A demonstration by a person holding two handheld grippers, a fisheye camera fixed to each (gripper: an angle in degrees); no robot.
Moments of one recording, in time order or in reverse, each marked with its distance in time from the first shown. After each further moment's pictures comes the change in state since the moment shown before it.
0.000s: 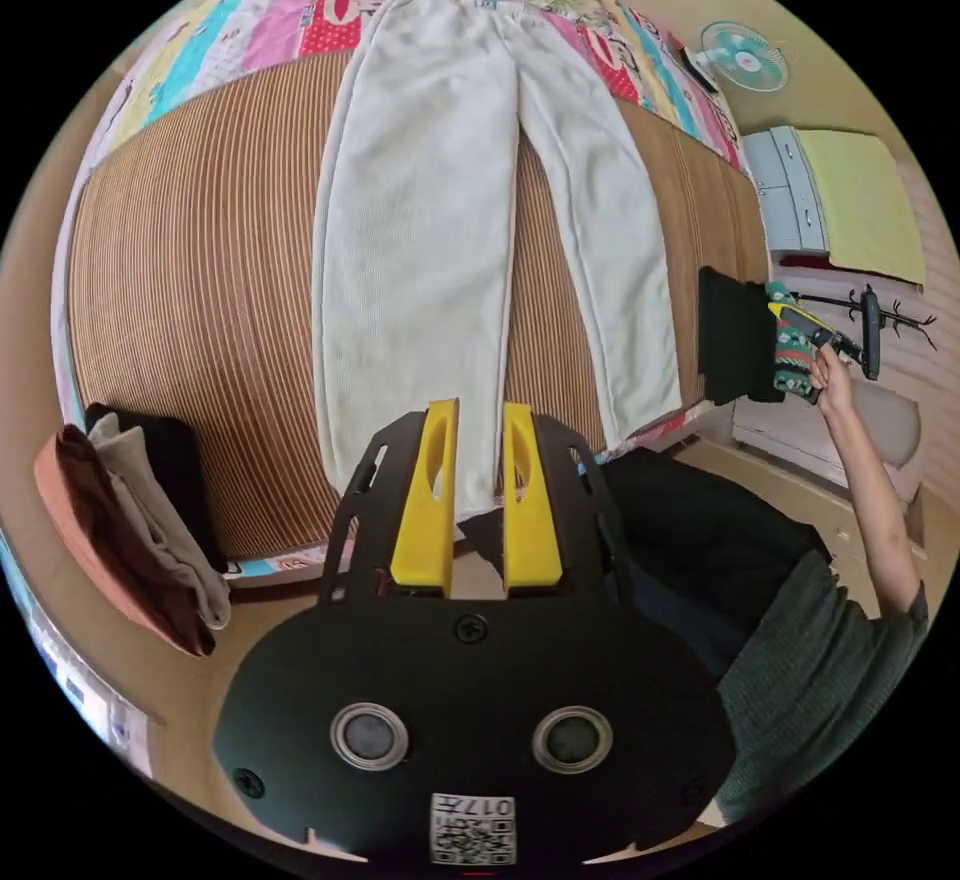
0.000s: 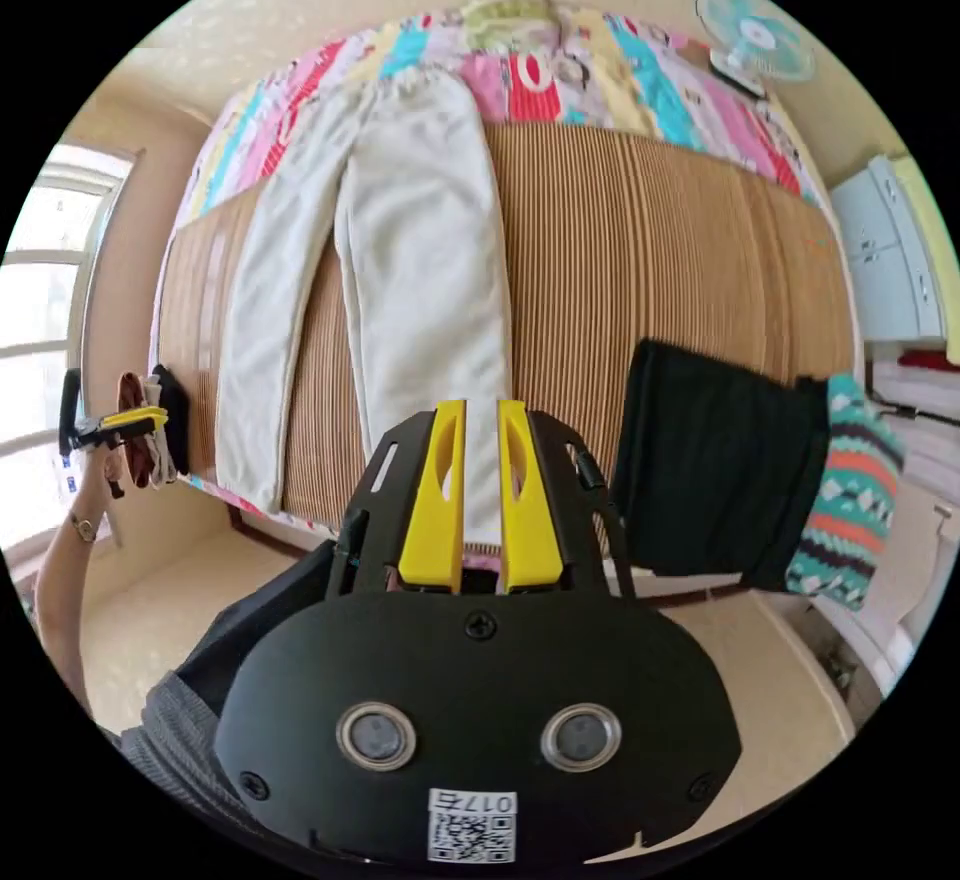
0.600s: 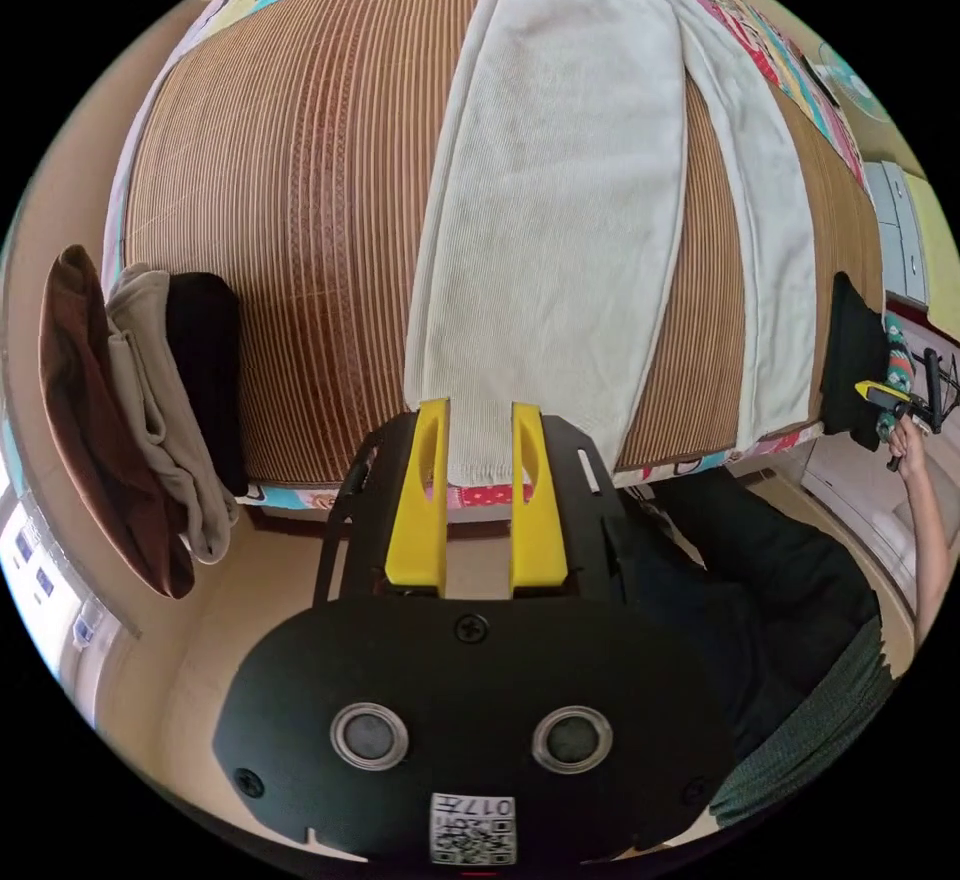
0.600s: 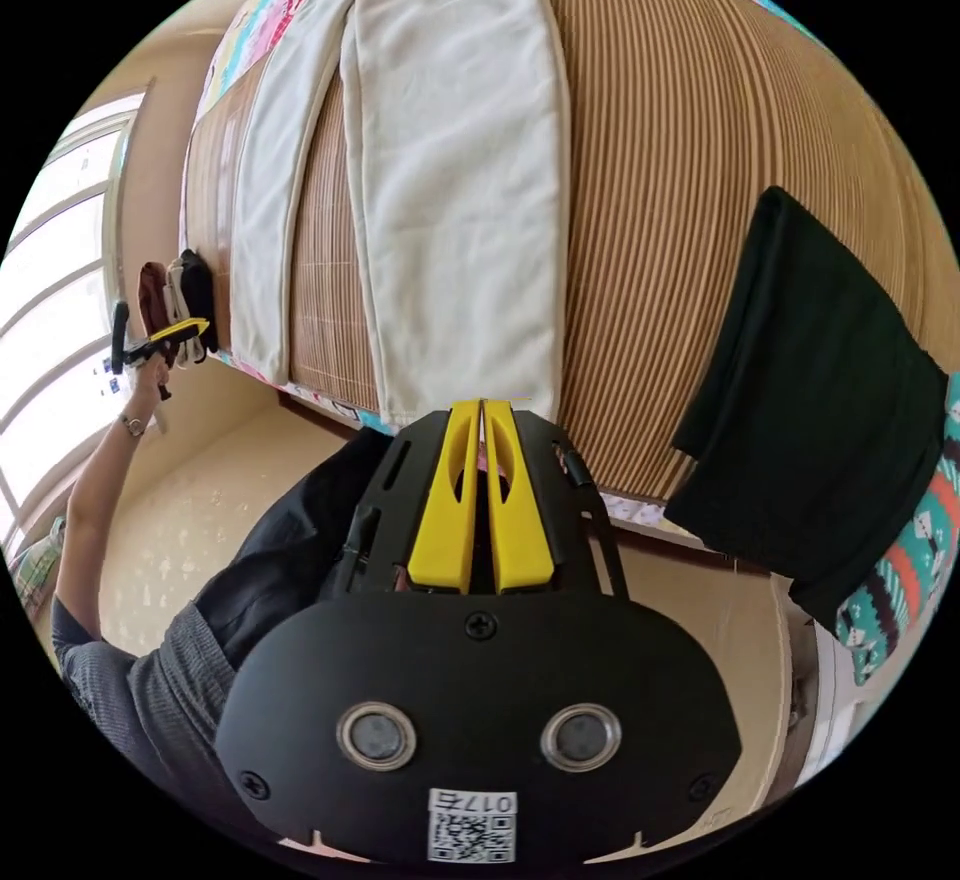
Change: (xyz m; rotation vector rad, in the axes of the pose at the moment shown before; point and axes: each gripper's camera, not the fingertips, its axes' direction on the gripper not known) left arm -0.106 -0.005 -0.074 0.014 -0.281 -0.188; right arm 0.171 -0.022 0.080 -0.352 -0.203 -0.153
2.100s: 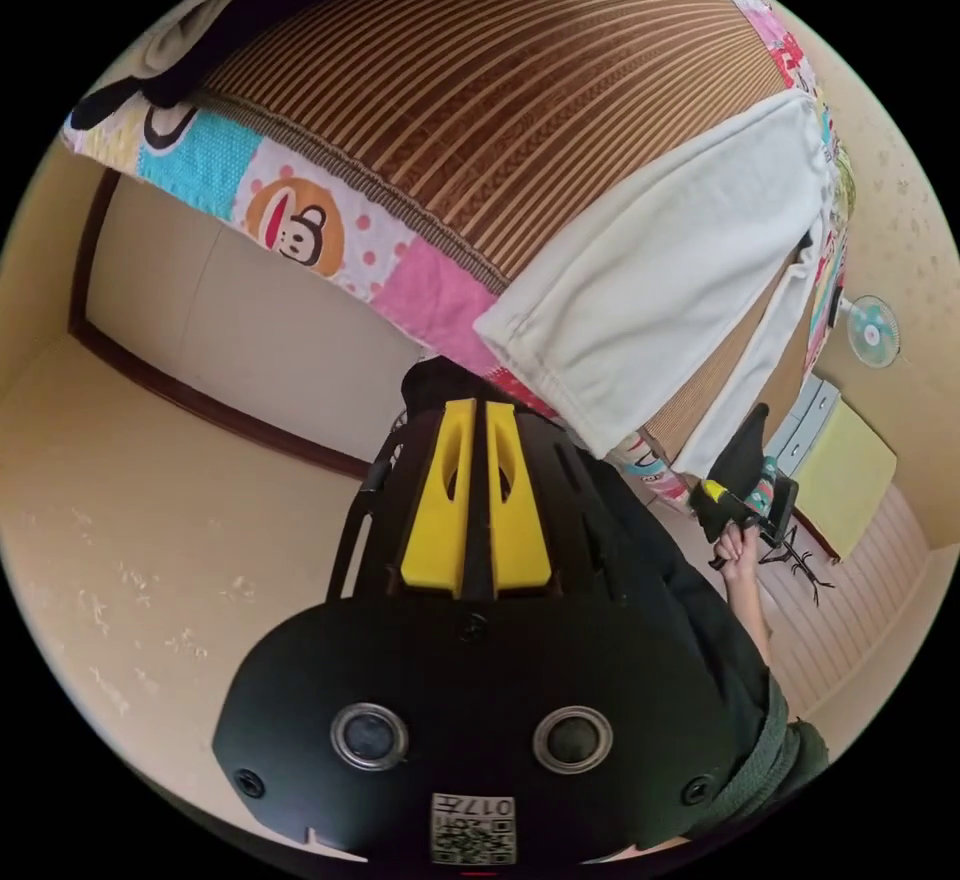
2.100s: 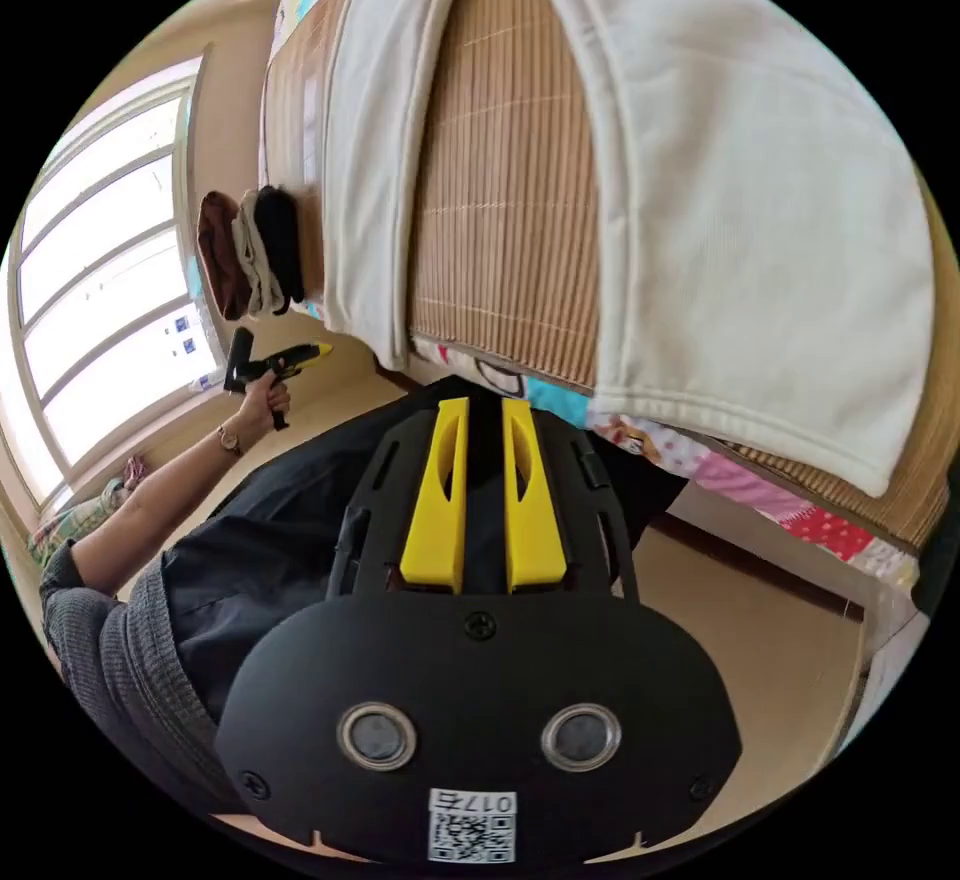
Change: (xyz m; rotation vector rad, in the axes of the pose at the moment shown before) left arm -0.257 0.121 0.095 -0.082 0.510 -0.410; right arm 0.010 0.094 0.093 -0.052 -0.284 -0.031
